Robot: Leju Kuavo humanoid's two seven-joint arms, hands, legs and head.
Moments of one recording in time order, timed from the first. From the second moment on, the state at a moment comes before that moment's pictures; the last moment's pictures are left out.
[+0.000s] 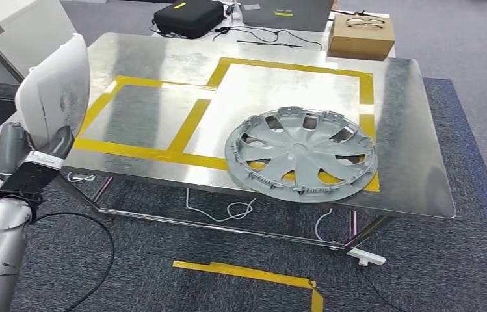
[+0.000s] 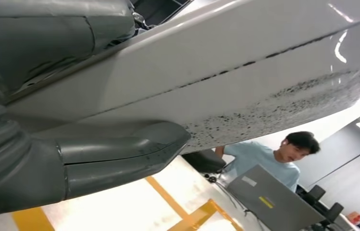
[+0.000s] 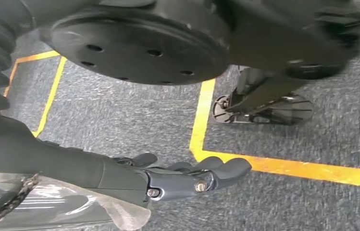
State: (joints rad) left arm -0.18 0.25 0.07 -1.68 -0.29 0.16 -0.49; right arm -0.06 0.14 -1.00 -0.21 0.89 -0.01 -0.04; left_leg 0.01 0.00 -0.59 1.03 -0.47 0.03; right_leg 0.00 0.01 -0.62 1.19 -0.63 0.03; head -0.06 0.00
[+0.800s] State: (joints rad) left arm -0.15 0.23 0.08 -1.67 -0.30 0.17 -0.50; right arm -0.06 0.15 -1.00 -0.21 0.92 -0.01 -0.04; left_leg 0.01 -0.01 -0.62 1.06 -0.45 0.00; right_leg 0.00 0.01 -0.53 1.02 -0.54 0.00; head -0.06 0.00
